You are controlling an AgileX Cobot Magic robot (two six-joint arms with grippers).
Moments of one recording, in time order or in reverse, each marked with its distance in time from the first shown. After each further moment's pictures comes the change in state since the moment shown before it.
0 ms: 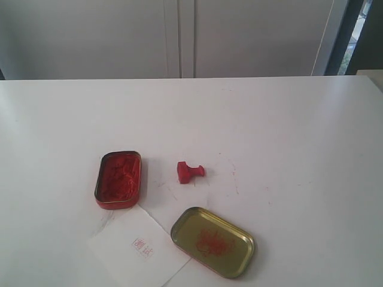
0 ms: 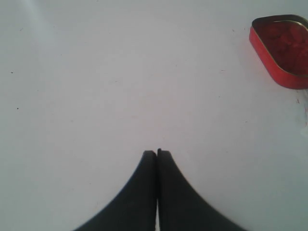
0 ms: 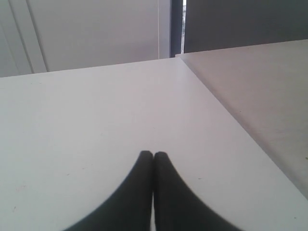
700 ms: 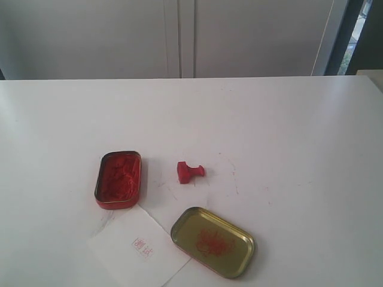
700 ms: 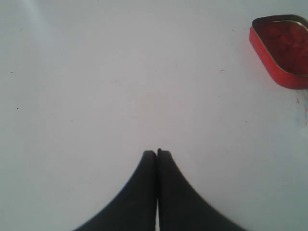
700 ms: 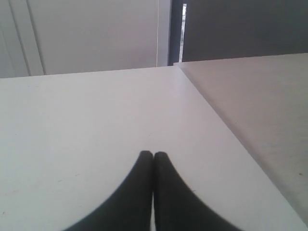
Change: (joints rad) left arm 0.000 0.000 0.000 0.000 0.000 0.000; right arm 0.000 0.000 0.018 -0.020 -0.055 -0.030
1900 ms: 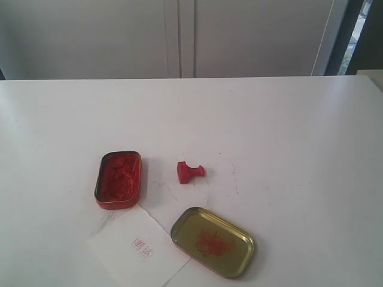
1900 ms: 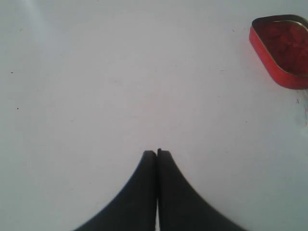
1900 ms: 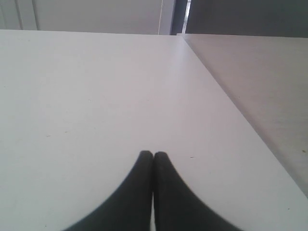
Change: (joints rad) left arm 0.000 0.000 0.000 0.000 0.000 0.000; right arm 0.002 0.000 0.131 -0.005 -0.044 -0.082
